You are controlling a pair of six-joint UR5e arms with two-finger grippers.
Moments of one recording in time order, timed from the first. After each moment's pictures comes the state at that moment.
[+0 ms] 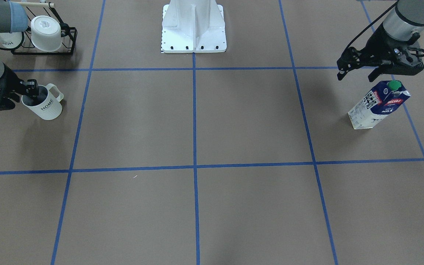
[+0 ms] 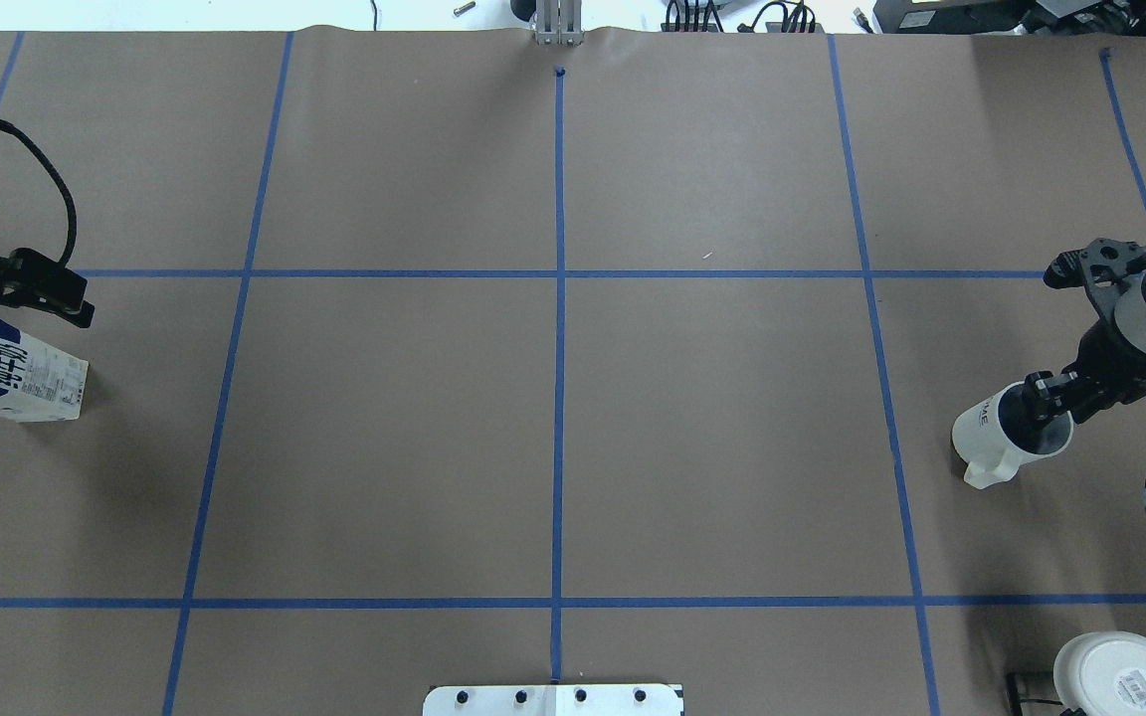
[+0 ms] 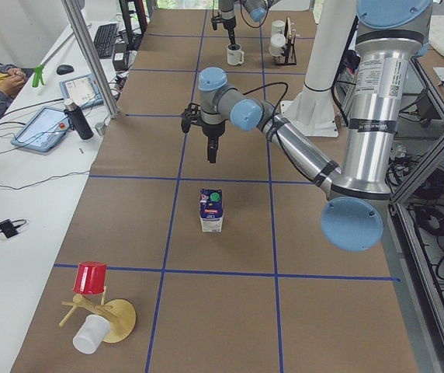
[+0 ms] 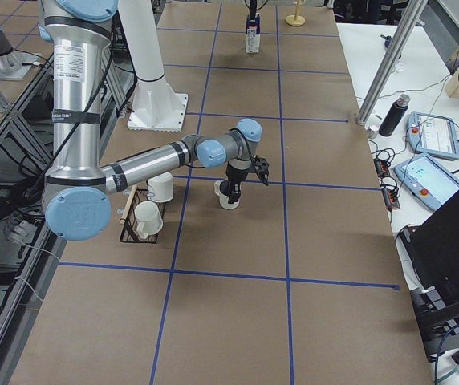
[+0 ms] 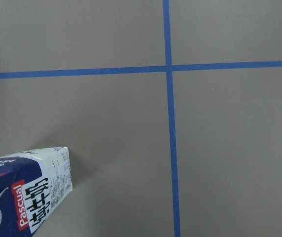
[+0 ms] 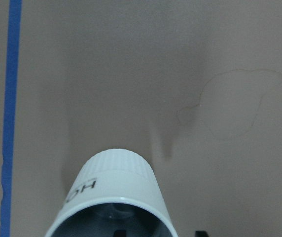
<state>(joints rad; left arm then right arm) -1.02 -1.66 -2.16 -1.45 -2.23 -0.71 0.90 -1.63 1.95 -1.57 2.19 0.58</state>
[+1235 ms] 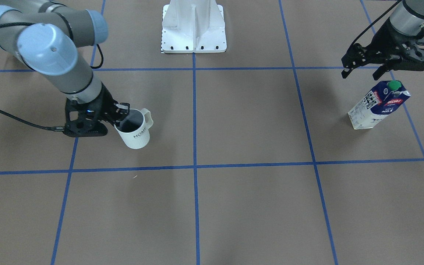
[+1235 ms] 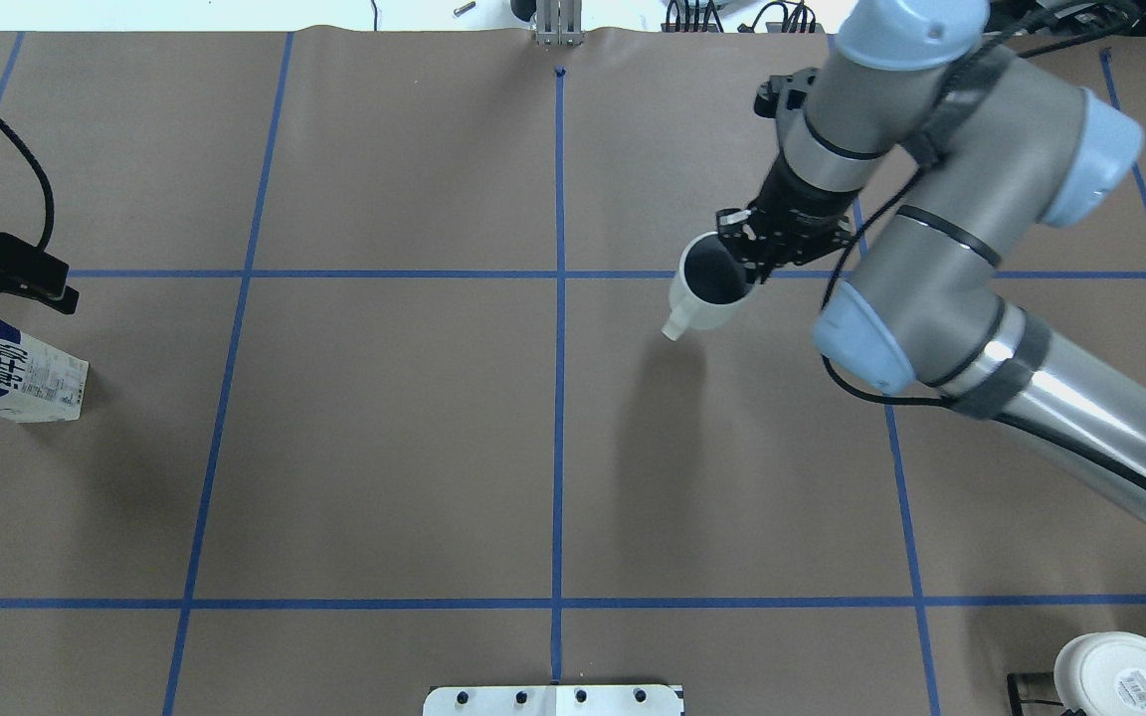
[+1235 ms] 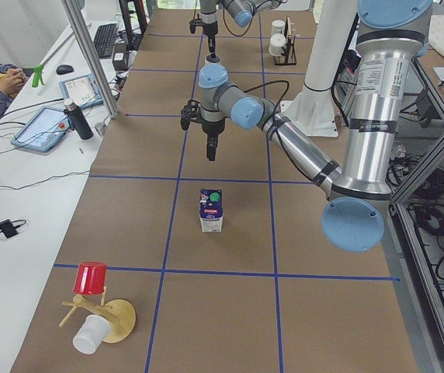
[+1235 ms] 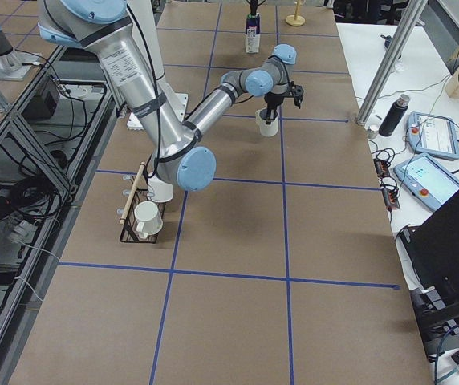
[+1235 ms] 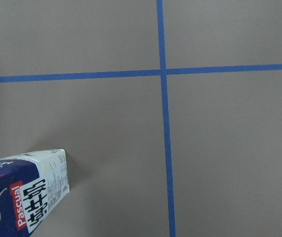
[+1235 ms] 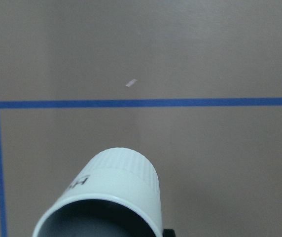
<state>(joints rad) -1.07 -1.66 -2.18 -1.45 -2.24 -0.71 0.81 -0.89 1.62 -1.66 2.19 1.00</state>
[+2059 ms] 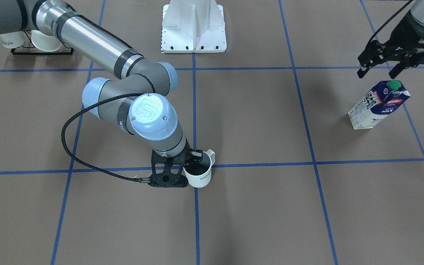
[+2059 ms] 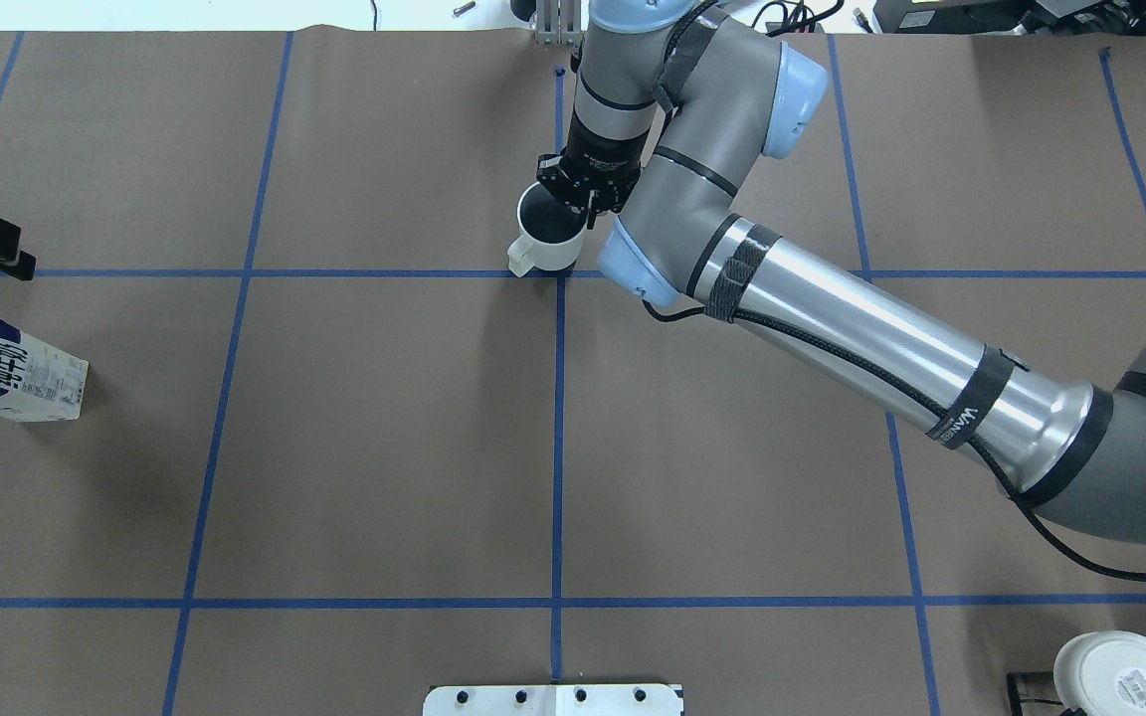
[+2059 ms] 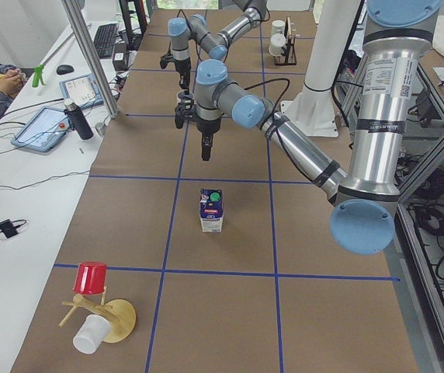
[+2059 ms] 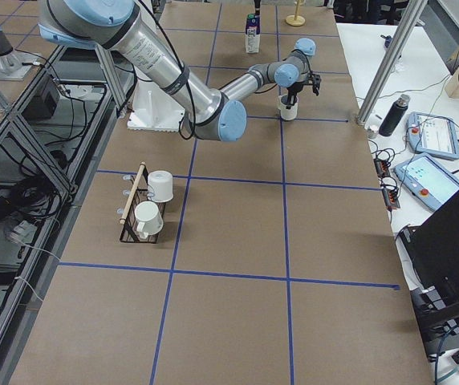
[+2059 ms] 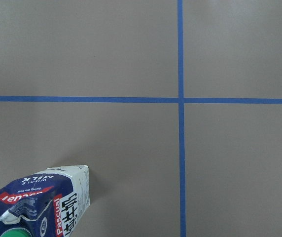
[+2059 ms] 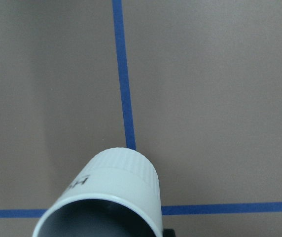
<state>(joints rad) -1.13 -1.65 -2.19 -1.45 -2.24 -0.70 0.76 -0.54 1.05 -1.36 2.16 1.11</state>
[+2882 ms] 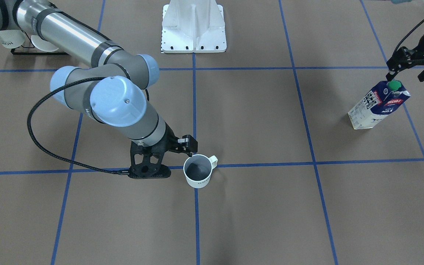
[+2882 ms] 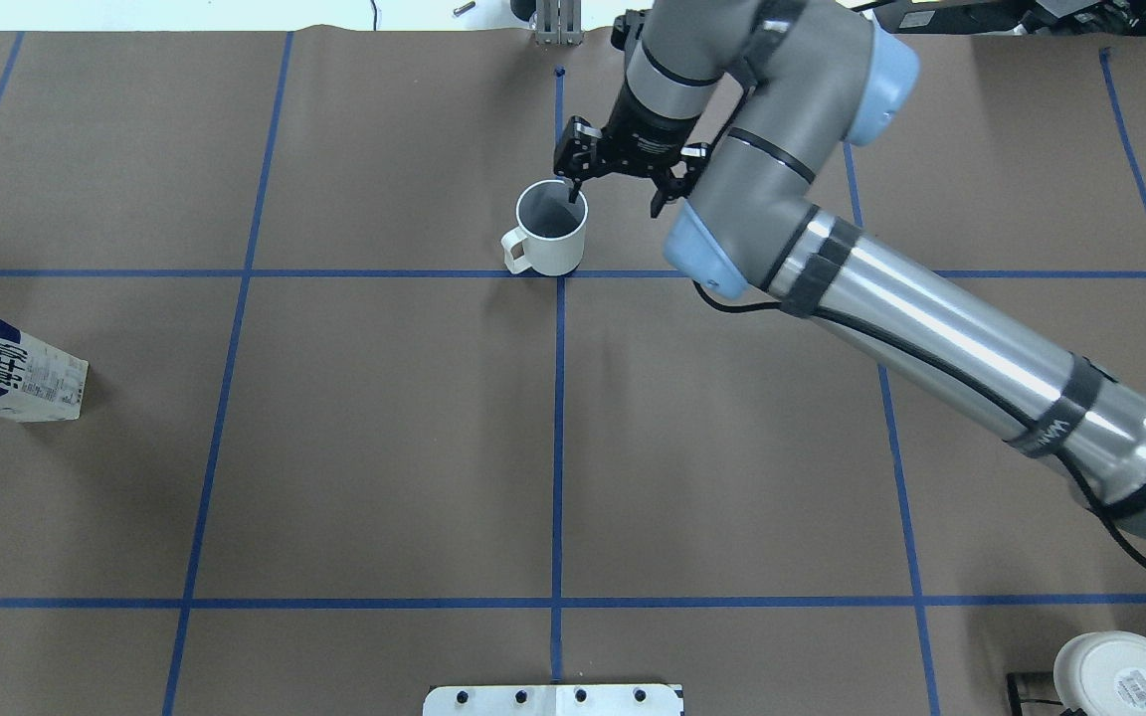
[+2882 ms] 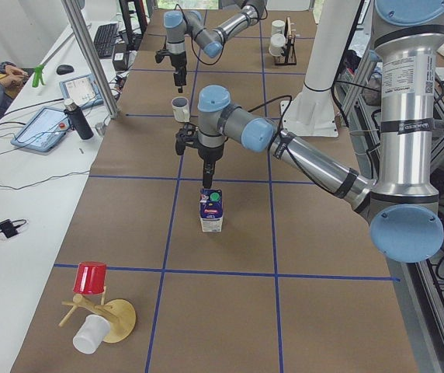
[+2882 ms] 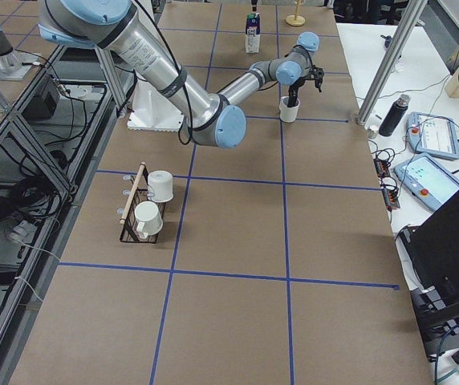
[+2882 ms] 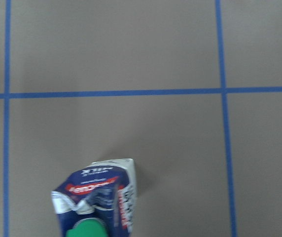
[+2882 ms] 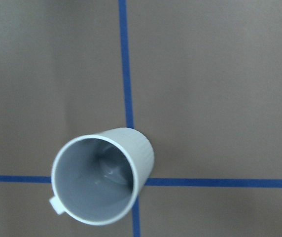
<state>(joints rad) -1.21 -1.49 -2.08 -1.60 -2.23 -0.51 0.82 -0.71 1.32 -1.37 2.26 1.10</state>
